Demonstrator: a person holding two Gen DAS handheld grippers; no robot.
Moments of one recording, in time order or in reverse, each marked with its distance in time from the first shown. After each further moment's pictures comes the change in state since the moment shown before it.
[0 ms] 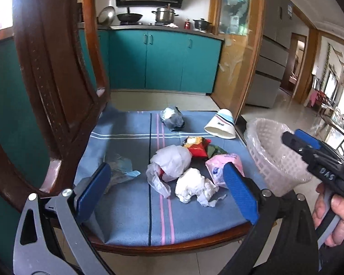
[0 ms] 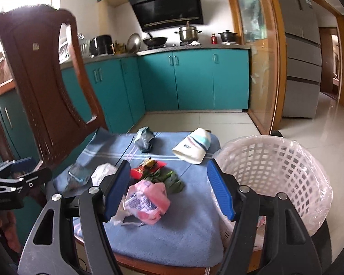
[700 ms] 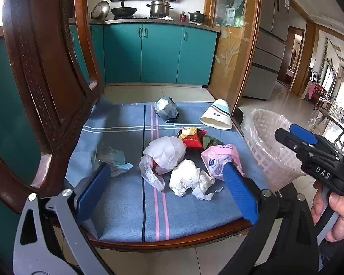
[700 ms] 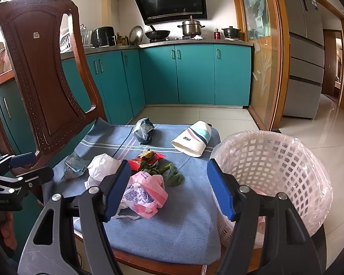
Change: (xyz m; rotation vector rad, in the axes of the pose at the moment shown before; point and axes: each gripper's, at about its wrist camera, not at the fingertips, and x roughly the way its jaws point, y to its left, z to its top) left arm 0.010 -0.008 -0.006 0.013 0.045 -0.014; right arm 0.004 0.003 -0.006 -0.023 0.031 -0.004
